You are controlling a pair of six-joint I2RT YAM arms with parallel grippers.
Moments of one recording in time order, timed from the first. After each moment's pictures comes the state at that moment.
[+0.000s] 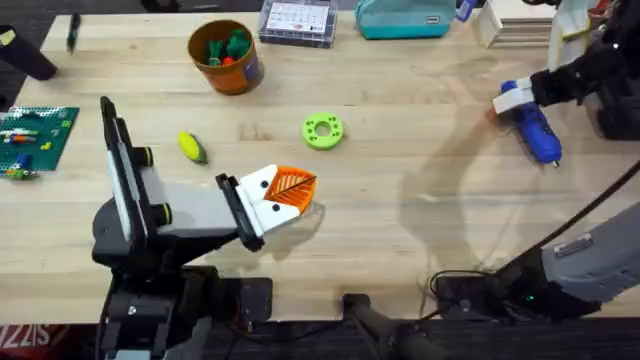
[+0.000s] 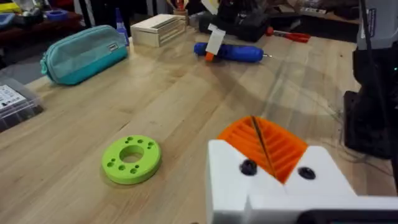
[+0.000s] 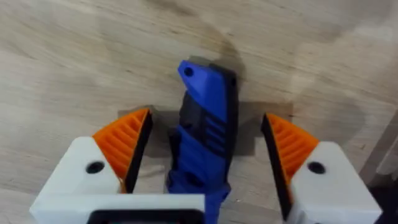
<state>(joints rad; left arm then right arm) -0.01 0.01 0.02 -0.12 1.08 0.08 -0.45 1.97 1.39 -0.73 -0.19 -0.67</state>
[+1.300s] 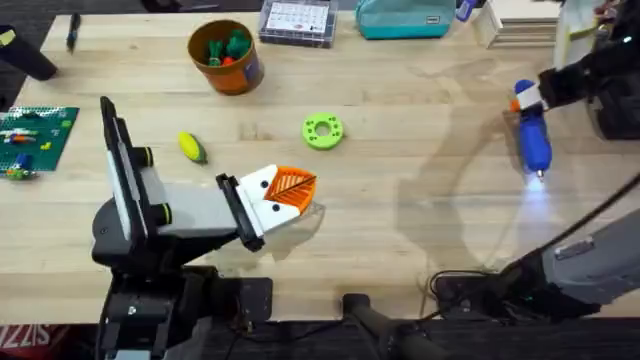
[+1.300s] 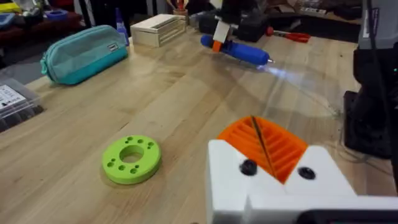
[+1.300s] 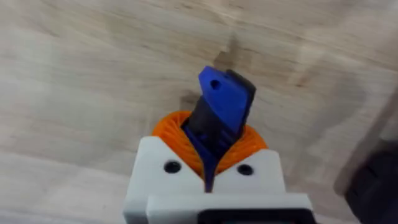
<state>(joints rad) -0.01 0.01 0.02 -0.12 1.08 0.08 -0.45 1.92 1.41 -0.86 -0.17 -0.66</state>
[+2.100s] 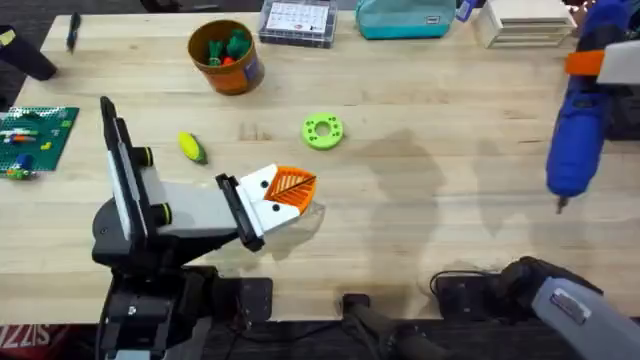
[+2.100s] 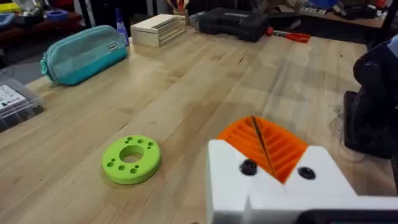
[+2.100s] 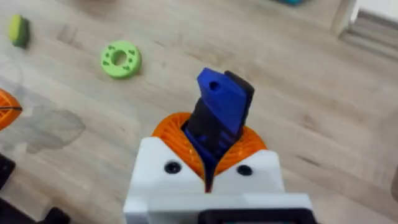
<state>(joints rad) -0.01 0.01 0.02 -0.12 1.08 0.08 -0.45 1.03 1.36 -1.30 -0.67 -0.62</state>
